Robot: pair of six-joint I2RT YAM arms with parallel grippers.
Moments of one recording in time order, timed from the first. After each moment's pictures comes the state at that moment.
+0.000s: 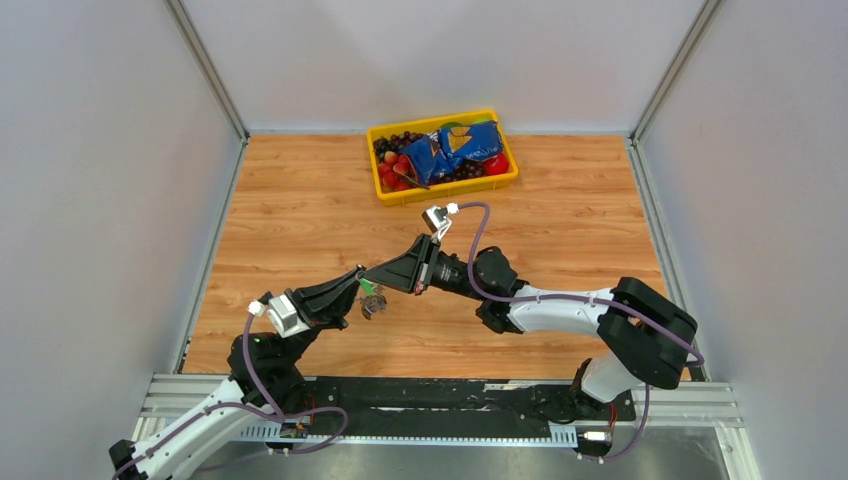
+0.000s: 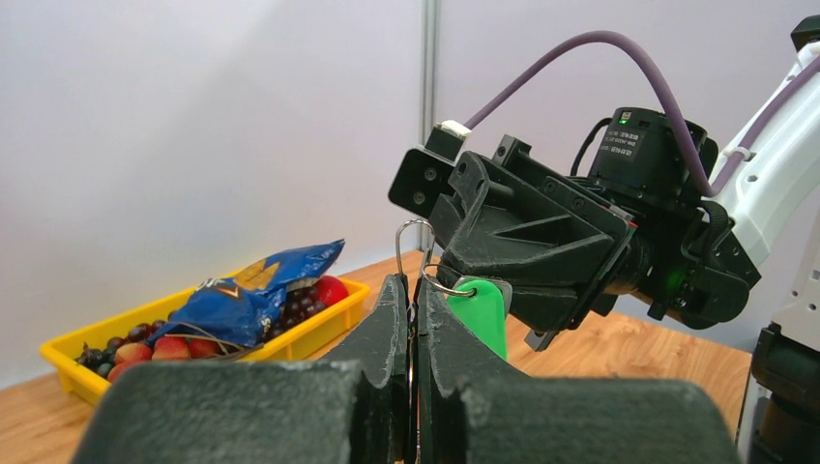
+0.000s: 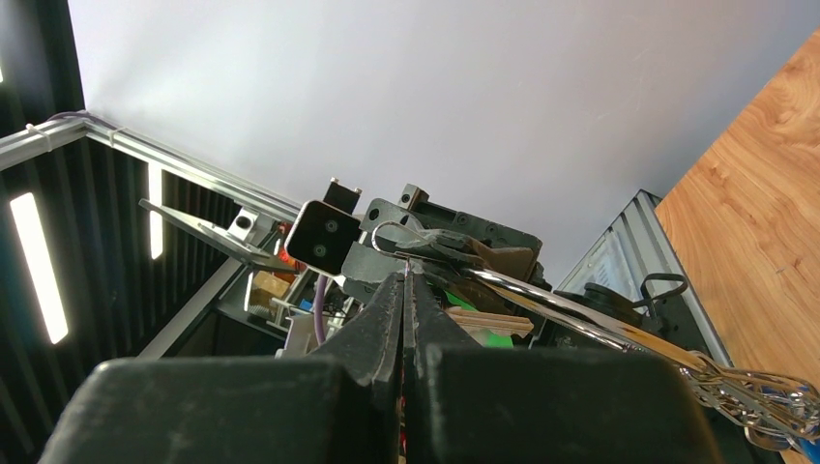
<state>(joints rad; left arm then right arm) -0.86 0.07 0.06 0.61 0.00 -0.02 1.01 1.52 0.71 1.17 -0.33 1.39</state>
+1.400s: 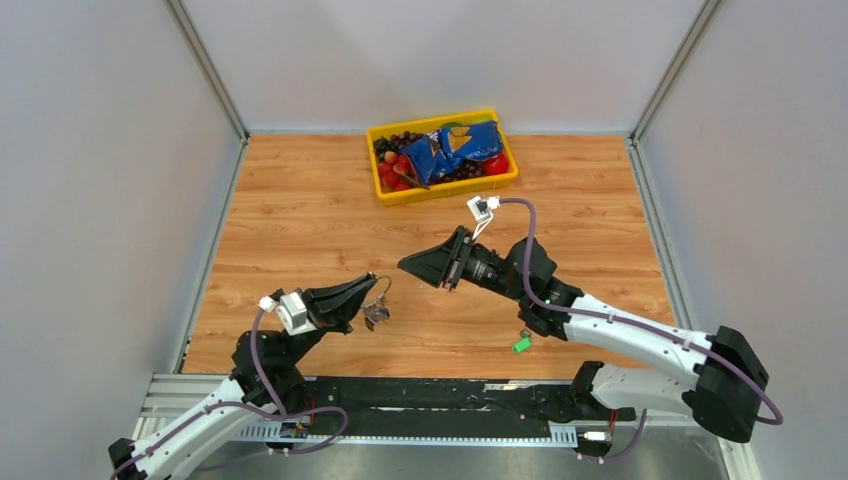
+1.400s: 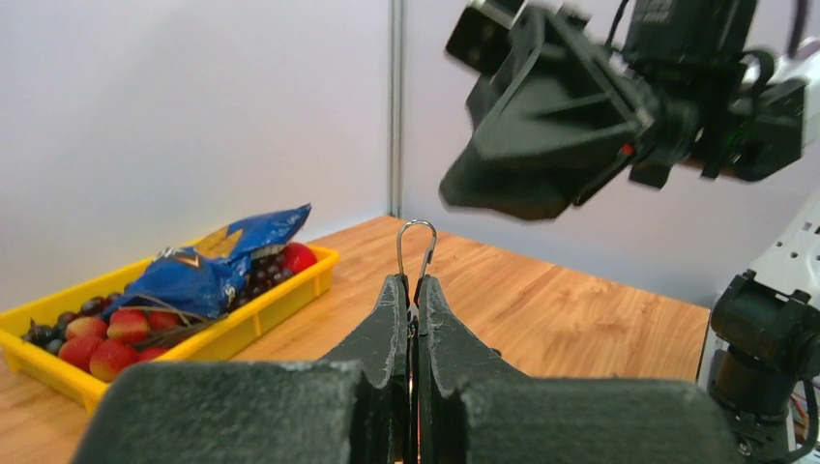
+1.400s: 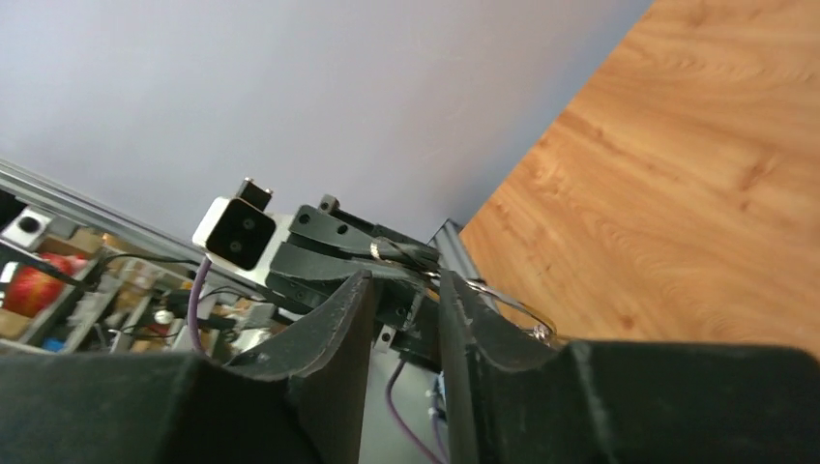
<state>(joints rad) -0.86 0.08 0.06 0.56 0.05 -0.05 0.96 1.14 0.68 0.61 -0.23 1.00</state>
